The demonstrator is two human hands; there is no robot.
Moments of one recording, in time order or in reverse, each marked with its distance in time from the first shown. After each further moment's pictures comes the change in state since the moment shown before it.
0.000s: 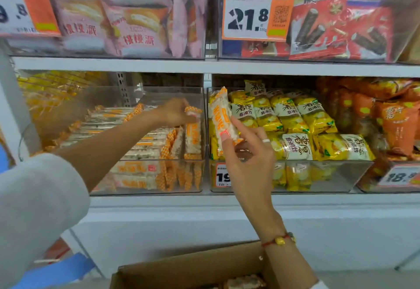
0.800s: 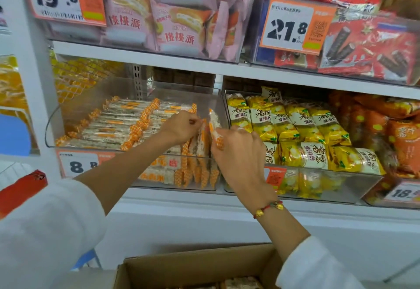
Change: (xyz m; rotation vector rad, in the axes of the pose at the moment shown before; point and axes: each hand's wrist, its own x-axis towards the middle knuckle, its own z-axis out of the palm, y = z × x) left_hand -0.030 -0.042 0.026 -0.161 0.187 0.036; right_hand 0.014 -0.008 0.052 -1.029 -0.227 -0.404
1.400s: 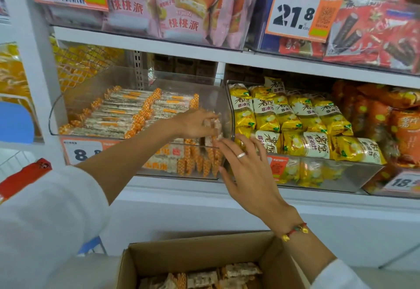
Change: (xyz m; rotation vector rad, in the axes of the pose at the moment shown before) left_hand -0.004 0.018 -0.002 0.207 -0.379 0.117; right_hand -0.060 0.036 0.006 0.067 -0.244 -0.309
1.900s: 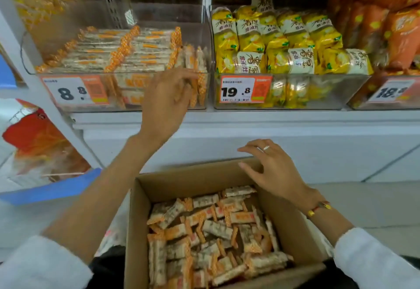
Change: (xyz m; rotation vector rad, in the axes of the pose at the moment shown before) left_hand -0.108 0.024 0.090 -0.268 0.746 0.207; right_hand -0.160 0.022 0.015 0.300 -0.189 0.172
